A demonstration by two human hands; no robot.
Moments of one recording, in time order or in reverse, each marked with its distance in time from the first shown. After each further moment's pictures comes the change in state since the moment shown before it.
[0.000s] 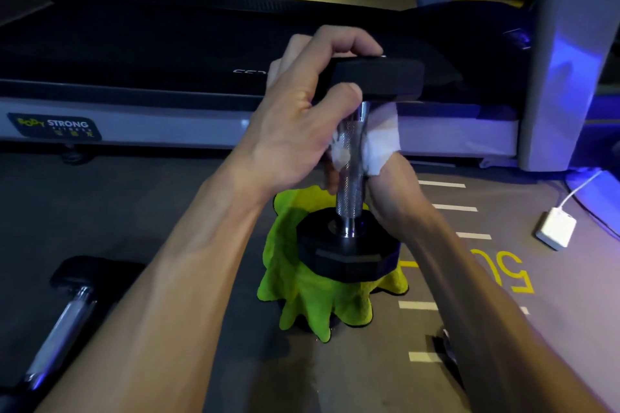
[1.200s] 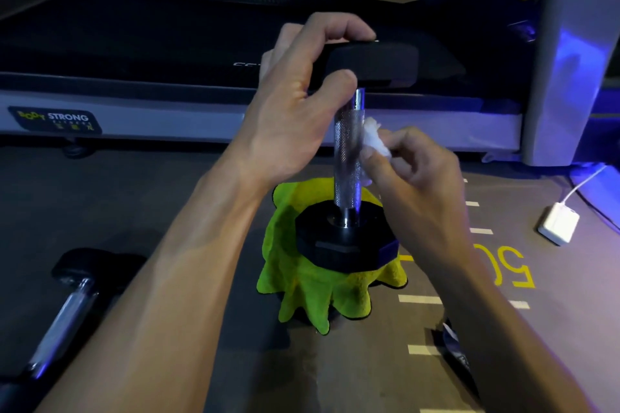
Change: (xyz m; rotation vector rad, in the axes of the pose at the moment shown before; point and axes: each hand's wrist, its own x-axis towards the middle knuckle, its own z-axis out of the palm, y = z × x) left_hand -0.001 0.000 0.002 0.016 0.023 -0.007; right_hand -0.055 -0.005 -0.015 -0.185 0.395 -0.202
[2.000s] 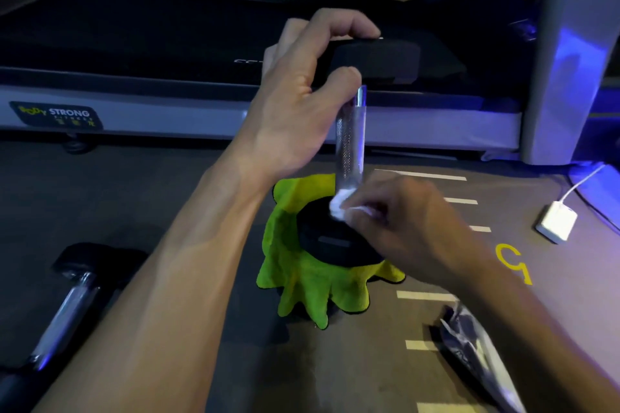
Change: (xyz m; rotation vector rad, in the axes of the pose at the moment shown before) left_hand 0.000 0.002 0.002 0.024 -0.009 -0.003; right_hand -0.014 0.012 -0.021 -0.617 -0.478 -0.271
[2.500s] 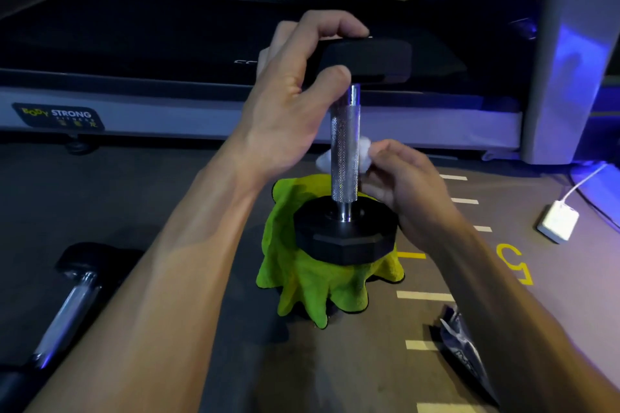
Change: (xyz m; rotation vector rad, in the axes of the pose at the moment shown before) left_hand 0.000 -0.004 -0.001 -0.027 0.031 0.003; right_hand 0.036 0.012 0.006 1.076 0.102 0.472
